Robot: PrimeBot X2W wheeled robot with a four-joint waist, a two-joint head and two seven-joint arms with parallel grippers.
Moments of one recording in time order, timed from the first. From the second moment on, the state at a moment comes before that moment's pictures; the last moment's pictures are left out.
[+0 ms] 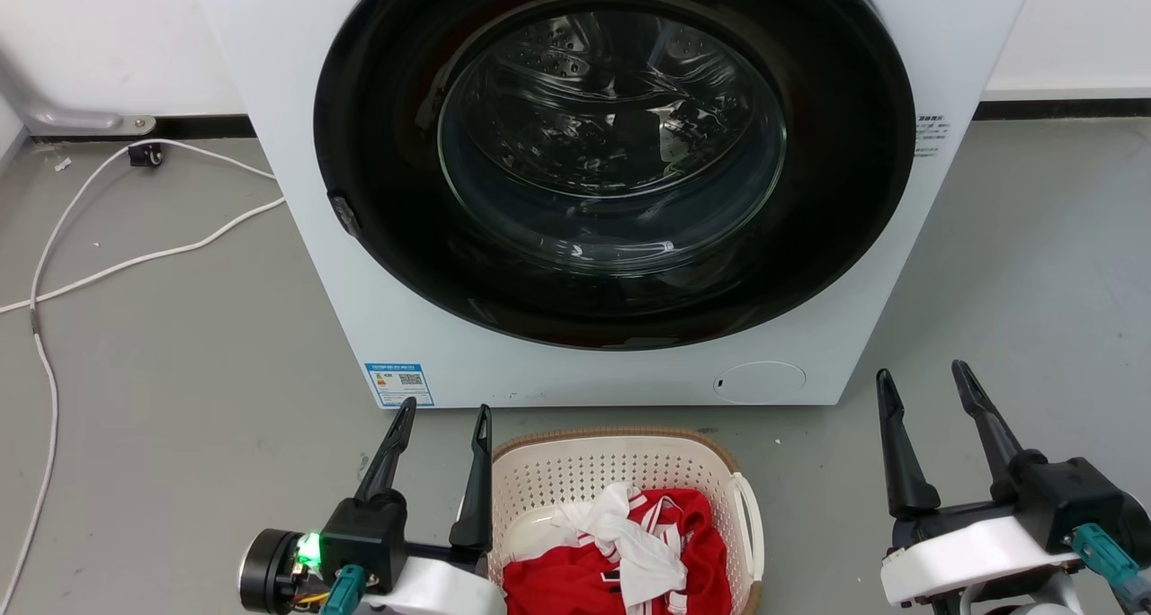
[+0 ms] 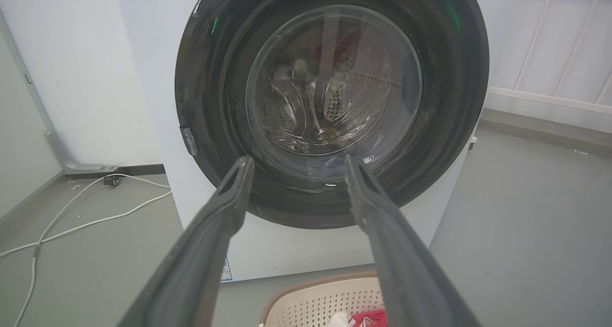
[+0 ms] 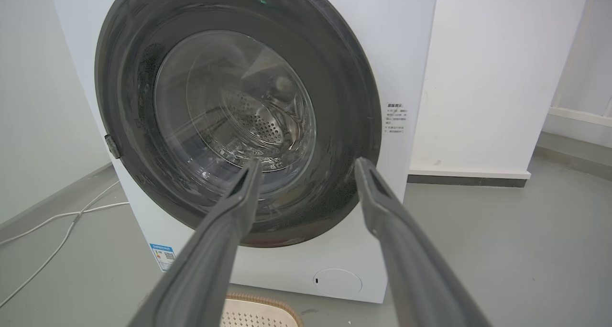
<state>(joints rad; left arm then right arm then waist) 0.00 0.17 -0.36 -0.01 -0.22 0.18 -0.21 0.01 -0.05 0.02 0.02 0.08 0.13 -0.21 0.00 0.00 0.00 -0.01</state>
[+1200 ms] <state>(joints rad) 0.06 0.05 -0.21 0.06 -0.08 0.01 -0.26 0.02 -0.05 0.03 0.10 0.05 0.13 -0.26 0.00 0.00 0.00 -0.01</state>
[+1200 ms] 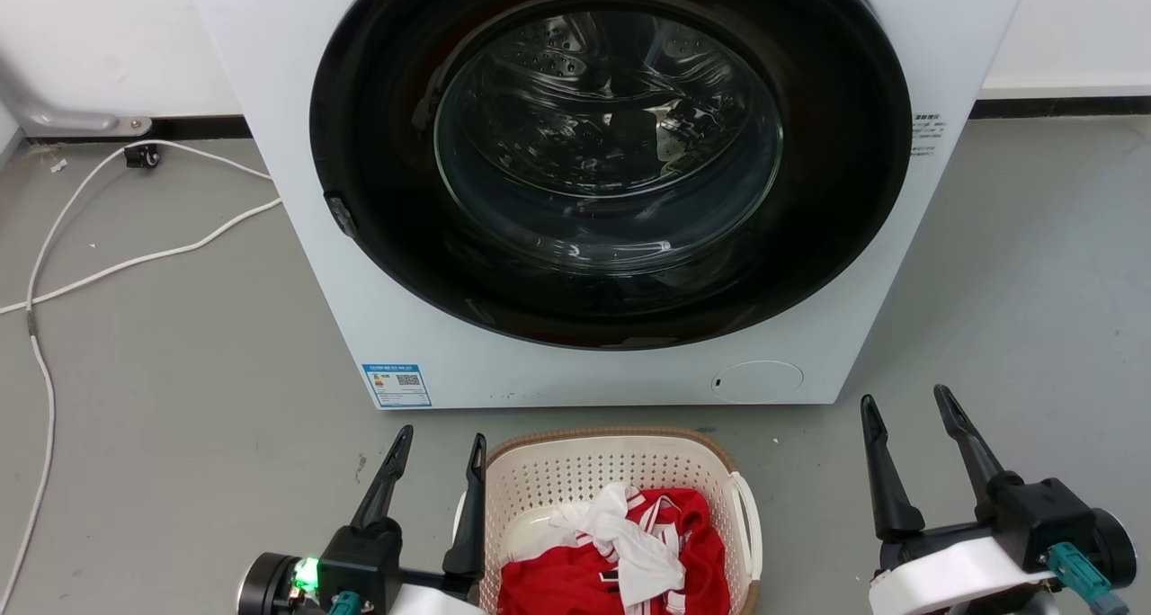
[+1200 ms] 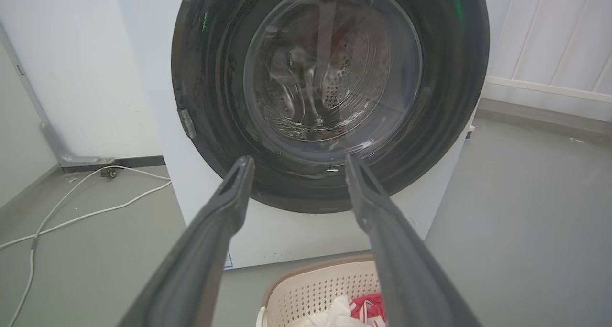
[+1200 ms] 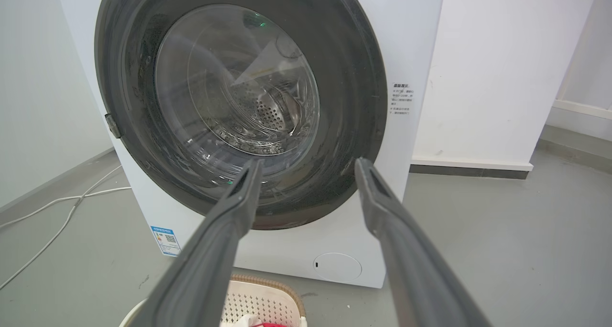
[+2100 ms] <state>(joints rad) -0.02 0.05 -0.20 0.12 -0.08 0.01 -0.26 -0.07 -0.05 0.04 0.13 0.05 0.13 -0.26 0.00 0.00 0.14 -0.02</state>
